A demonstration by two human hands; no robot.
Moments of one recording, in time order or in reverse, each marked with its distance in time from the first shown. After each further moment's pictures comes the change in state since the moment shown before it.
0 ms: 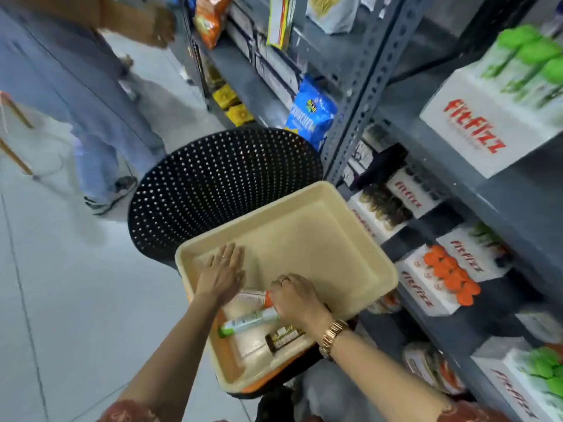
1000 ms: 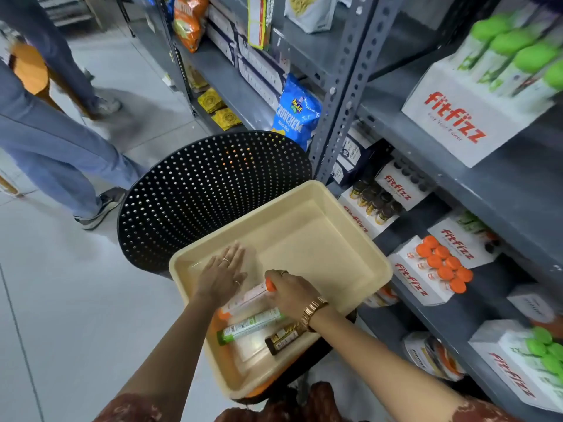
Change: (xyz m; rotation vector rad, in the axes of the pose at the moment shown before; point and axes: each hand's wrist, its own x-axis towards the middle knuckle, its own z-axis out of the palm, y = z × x) left_hand 0.016 -0.011 0.004 0.031 -0.012 0.150; right_hand 0.000 0.003 -0.029 0.325 -0.079 0.102
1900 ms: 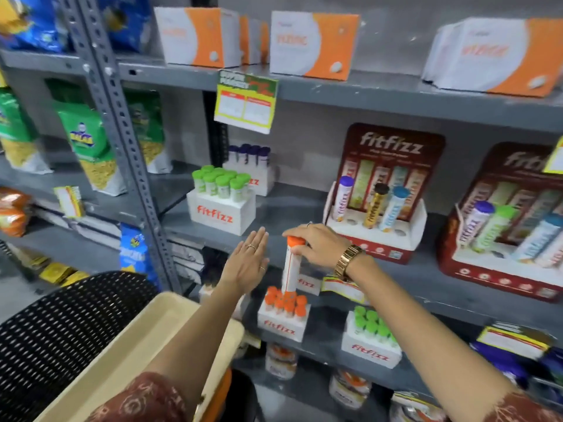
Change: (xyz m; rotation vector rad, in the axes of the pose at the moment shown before) left_hand 0.021 0.379 -0.153 0.163 0.385 0.738; right_hand -0.308 0.117 -0.242 -0.060 0.655 0.359
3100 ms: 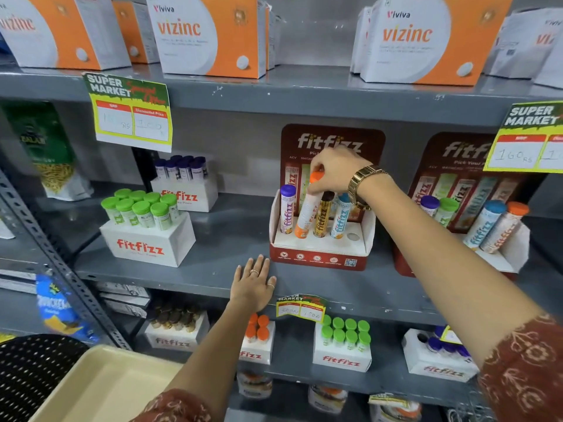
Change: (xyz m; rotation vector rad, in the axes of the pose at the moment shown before) left_hand 0.094 0.096 0.066 -0.025 -0.312 -0.041; right_hand 0.020 0.114 -0.144 -0.165 0.164 0.367
